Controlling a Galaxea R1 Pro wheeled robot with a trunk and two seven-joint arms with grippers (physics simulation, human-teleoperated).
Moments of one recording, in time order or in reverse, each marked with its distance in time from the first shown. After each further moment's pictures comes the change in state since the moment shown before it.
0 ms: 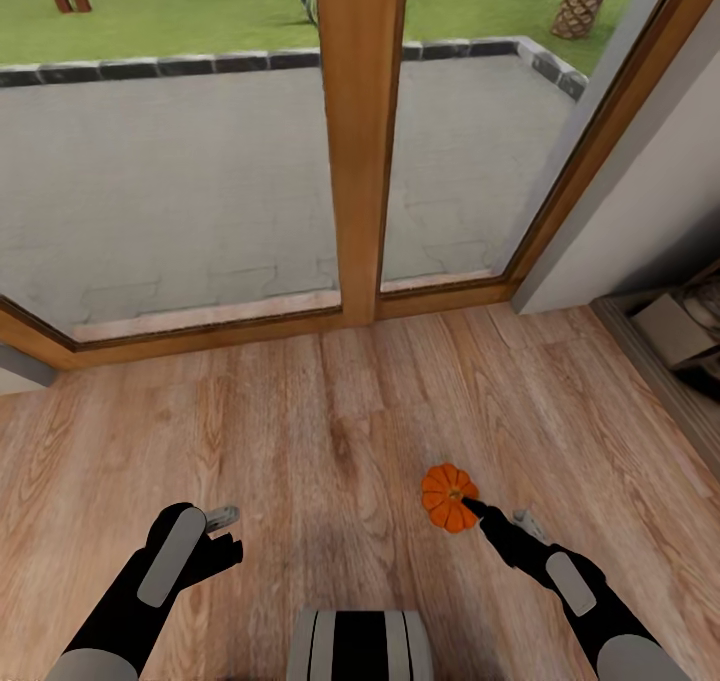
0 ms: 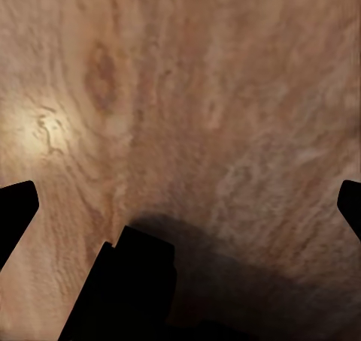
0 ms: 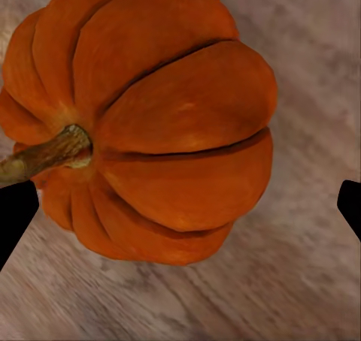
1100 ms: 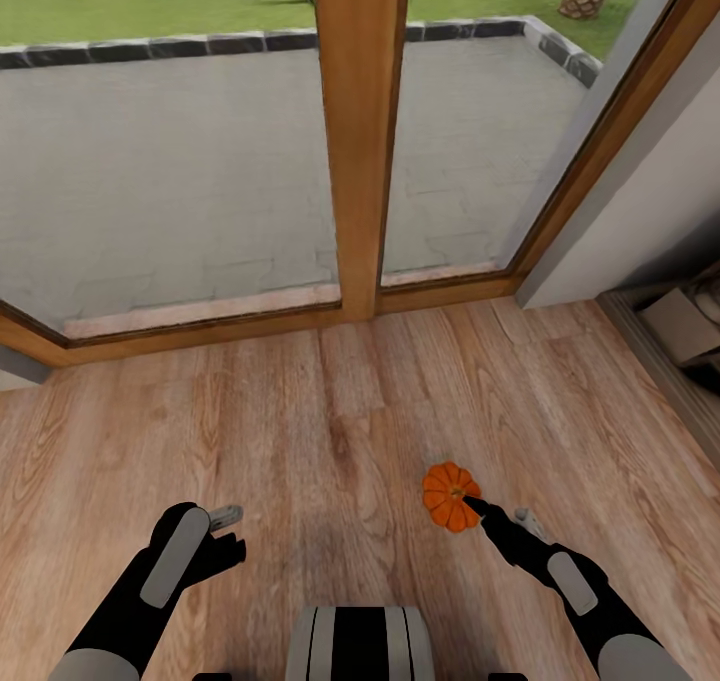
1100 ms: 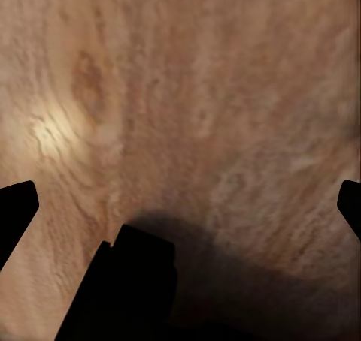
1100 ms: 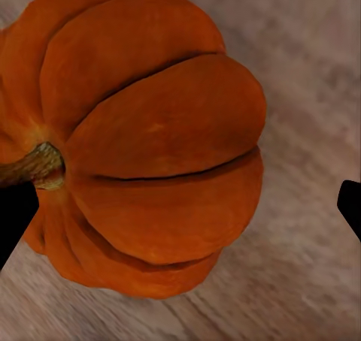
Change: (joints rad) left arm 0.000 -0.001 -0.023 -0.004 0.001 -0.010 -0.001; right arm -0.002 -0.003 -0.008 0.002 -0.004 -0.005 0.010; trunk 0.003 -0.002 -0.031
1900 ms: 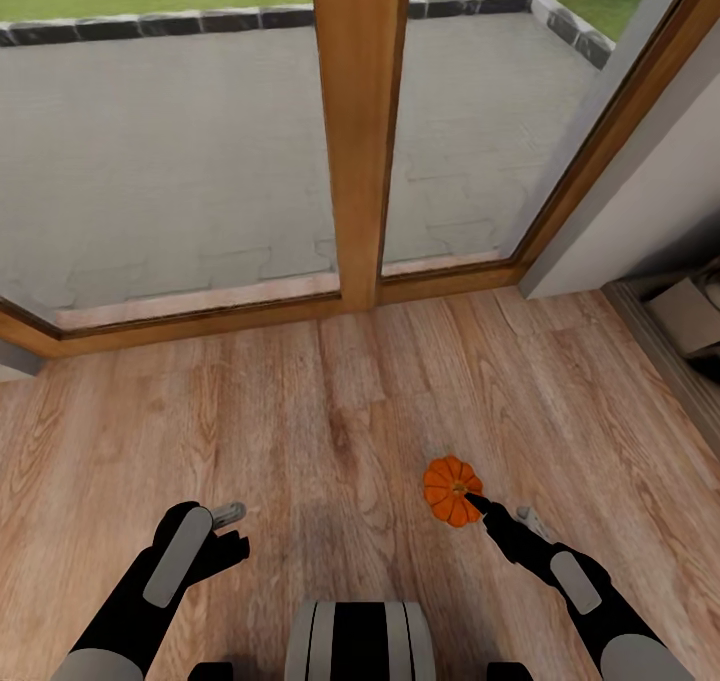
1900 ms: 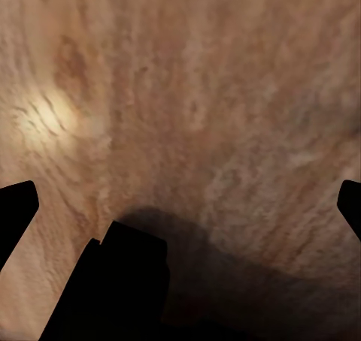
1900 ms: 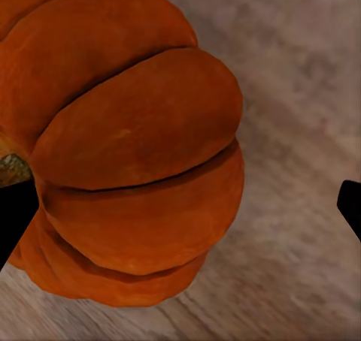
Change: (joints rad) left arm 0.000 -0.012 0.000 -0.008 0.001 -0.012 0.000; right arm 0.000 -0.007 0.001 -0.002 -0.028 0.005 0.013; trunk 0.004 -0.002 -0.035
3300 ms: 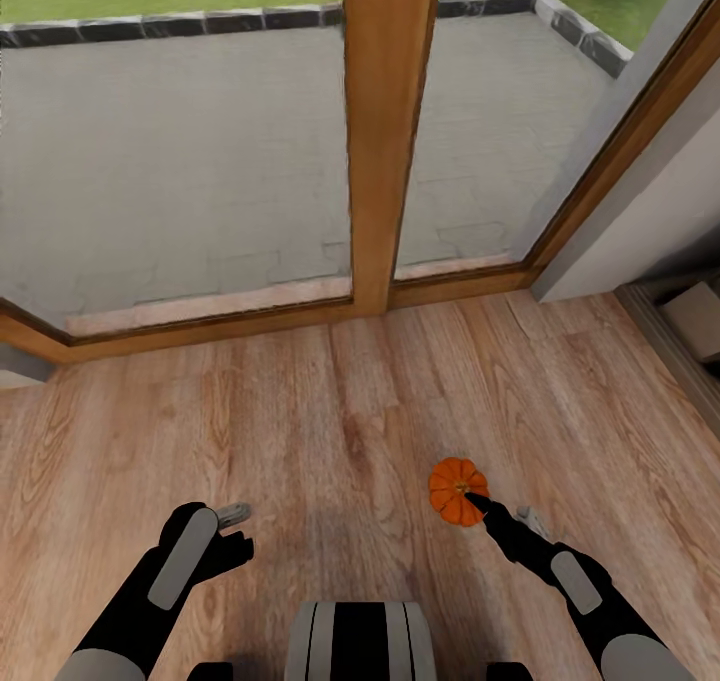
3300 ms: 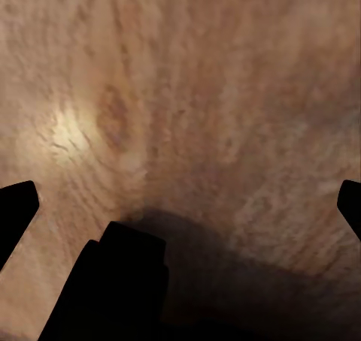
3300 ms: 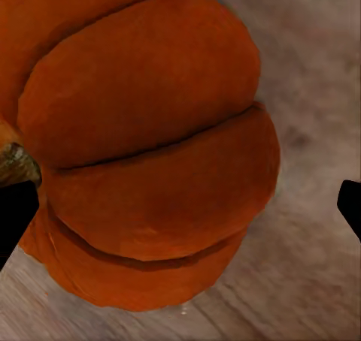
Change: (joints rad) left arm 0.000 0.002 -0.039 -0.001 0.000 -0.002 -0.001; right arm 0.000 -0.001 -0.003 0.000 0.002 0.000 0.012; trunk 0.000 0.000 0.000
